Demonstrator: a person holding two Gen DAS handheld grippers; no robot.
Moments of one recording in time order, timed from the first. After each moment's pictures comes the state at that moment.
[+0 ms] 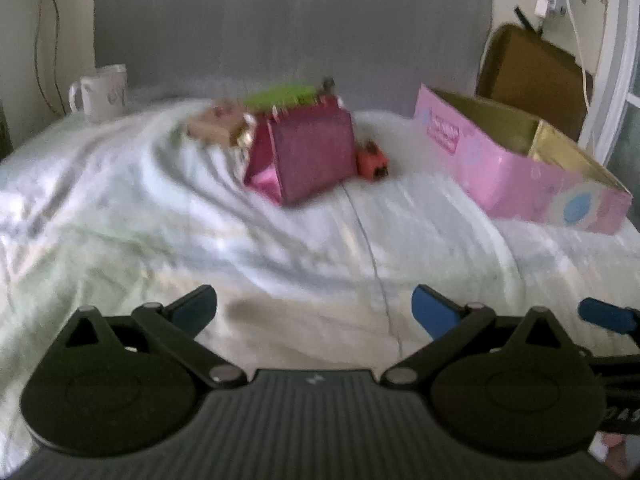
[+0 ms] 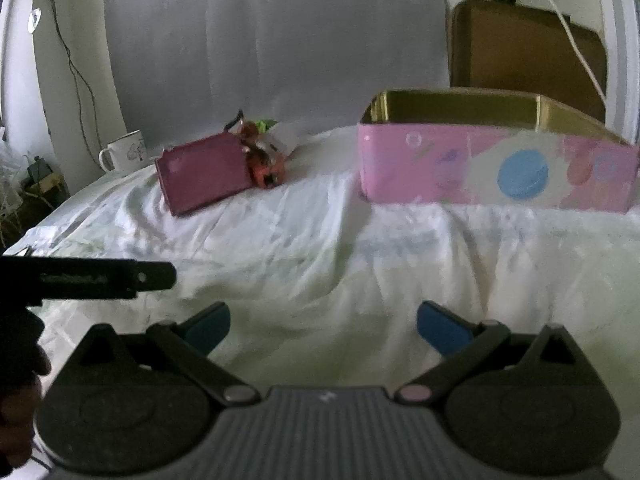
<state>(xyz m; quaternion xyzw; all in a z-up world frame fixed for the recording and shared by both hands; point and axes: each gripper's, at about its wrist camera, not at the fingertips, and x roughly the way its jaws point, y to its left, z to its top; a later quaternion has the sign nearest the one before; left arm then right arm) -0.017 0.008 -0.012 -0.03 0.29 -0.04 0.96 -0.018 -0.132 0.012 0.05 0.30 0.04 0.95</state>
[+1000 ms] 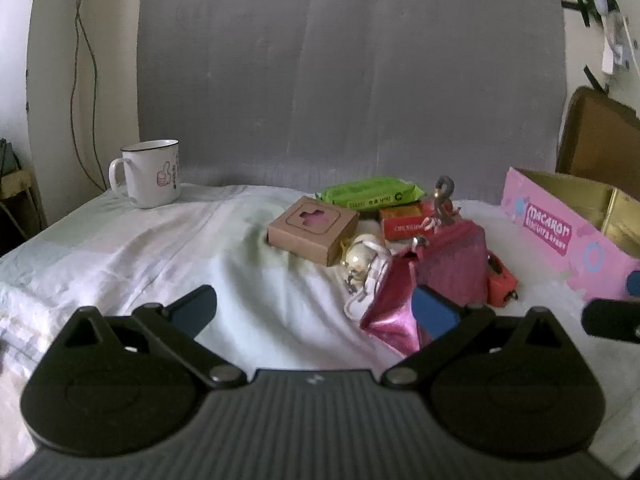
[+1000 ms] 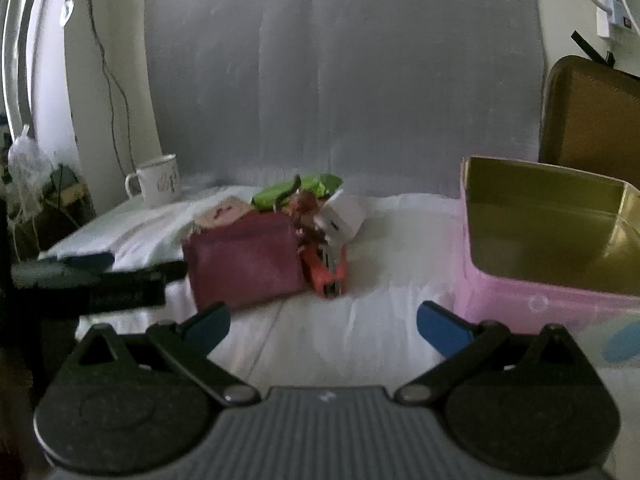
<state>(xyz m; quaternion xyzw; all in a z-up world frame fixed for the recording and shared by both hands) 0.061 0.069 0.000 -0.02 0.20 0.03 0.98 0.087 -0.095 0.056 0.01 0.27 0.12 0.96</state>
